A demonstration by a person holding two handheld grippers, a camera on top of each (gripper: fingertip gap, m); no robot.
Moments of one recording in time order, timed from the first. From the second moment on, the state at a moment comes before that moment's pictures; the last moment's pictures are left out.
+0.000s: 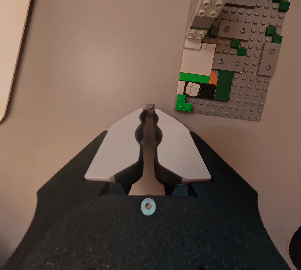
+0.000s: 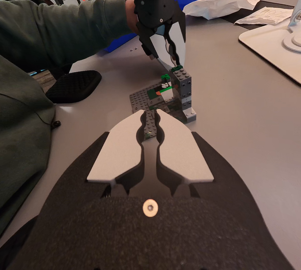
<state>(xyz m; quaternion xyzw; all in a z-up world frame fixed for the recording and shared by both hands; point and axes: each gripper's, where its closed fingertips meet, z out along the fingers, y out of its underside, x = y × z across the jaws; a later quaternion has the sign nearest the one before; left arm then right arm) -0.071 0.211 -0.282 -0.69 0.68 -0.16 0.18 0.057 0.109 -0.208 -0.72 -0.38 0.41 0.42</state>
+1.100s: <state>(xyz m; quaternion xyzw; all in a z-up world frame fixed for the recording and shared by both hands) -0.020 0.161 -0.187 -0.62 0.72 -0.16 0.26 0.052 0.103 -0.210 -0.71 -0.38 0.43 0.41</state>
